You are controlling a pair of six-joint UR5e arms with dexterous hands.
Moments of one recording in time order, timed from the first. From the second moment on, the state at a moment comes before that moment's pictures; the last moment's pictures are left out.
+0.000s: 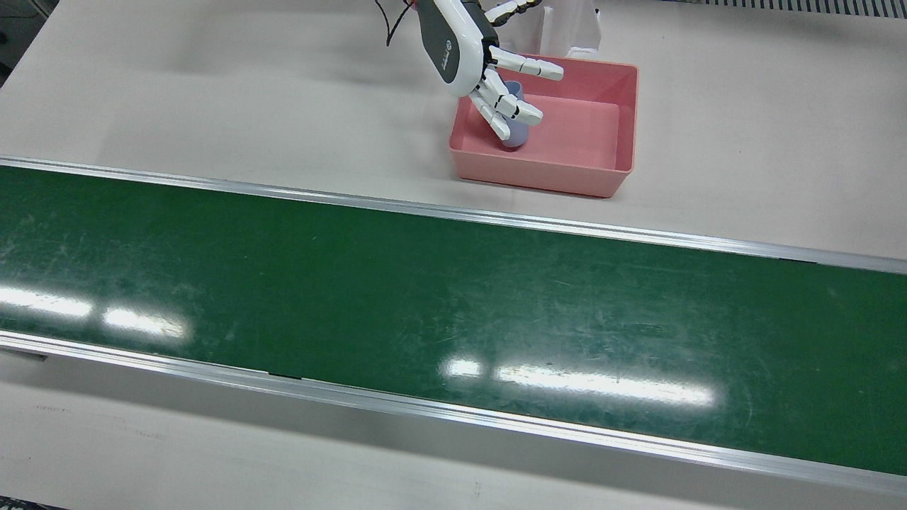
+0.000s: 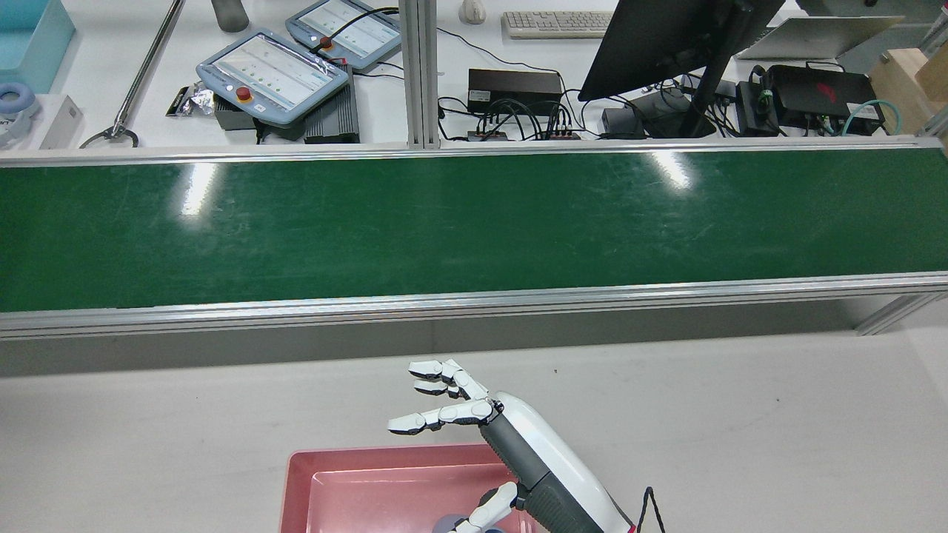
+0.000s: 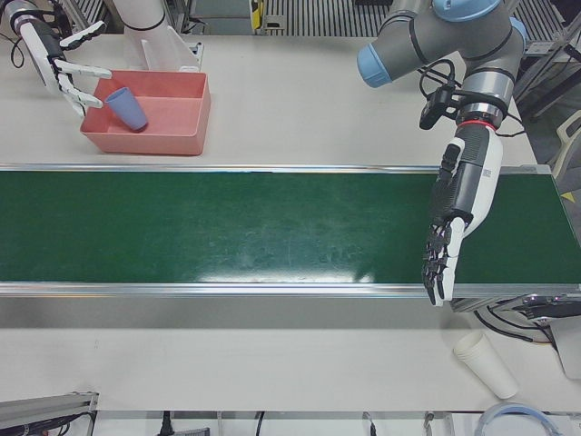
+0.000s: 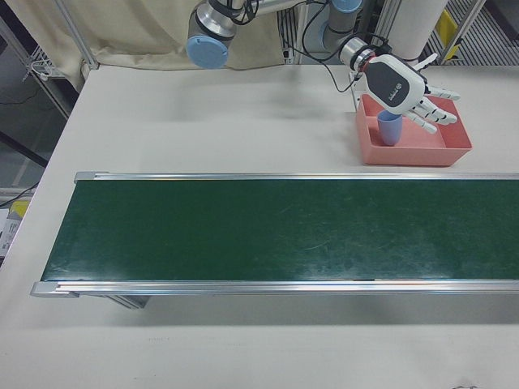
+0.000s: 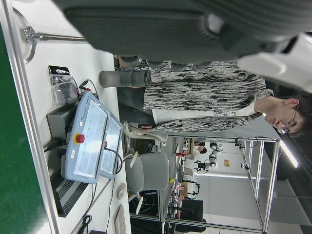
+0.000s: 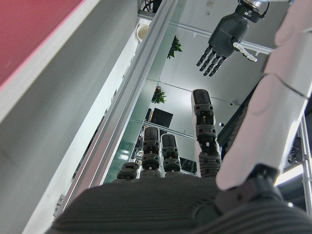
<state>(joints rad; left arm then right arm) -1.45 -1.73 -1.77 0.27 1.83 0.00 -0.06 -1.28 2.31 -3.34 -0.56 -1.13</state>
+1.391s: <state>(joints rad) -1.45 -1.73 -1.77 0.27 1.83 0.00 0.96 -1.62 2.19 -3.49 -1.16 -0.32</state>
